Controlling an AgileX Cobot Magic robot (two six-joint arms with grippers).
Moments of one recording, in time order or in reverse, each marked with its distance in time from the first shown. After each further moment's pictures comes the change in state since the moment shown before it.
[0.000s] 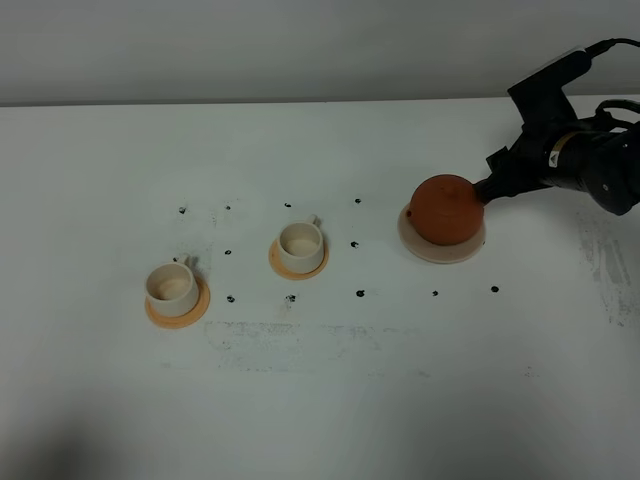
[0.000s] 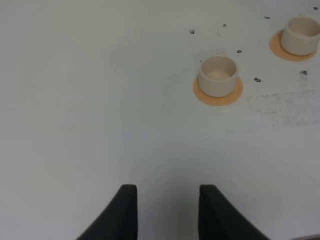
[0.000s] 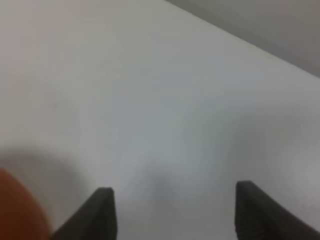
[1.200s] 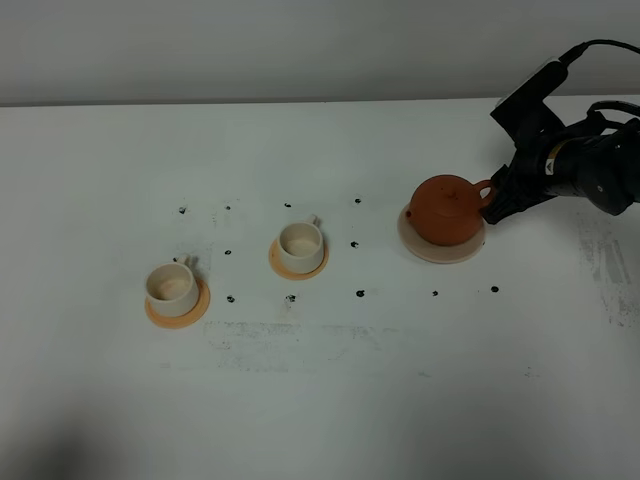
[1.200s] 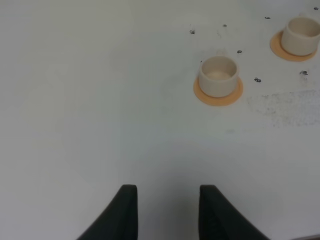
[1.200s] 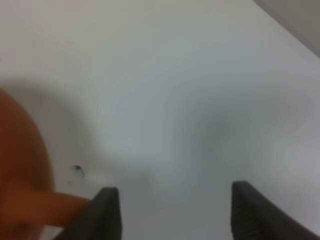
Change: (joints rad) left arm 0.000 0.000 0.000 0.000 0.000 0.000; right arm 0.017 0.000 -0.003 -0.028 0.103 -0.157
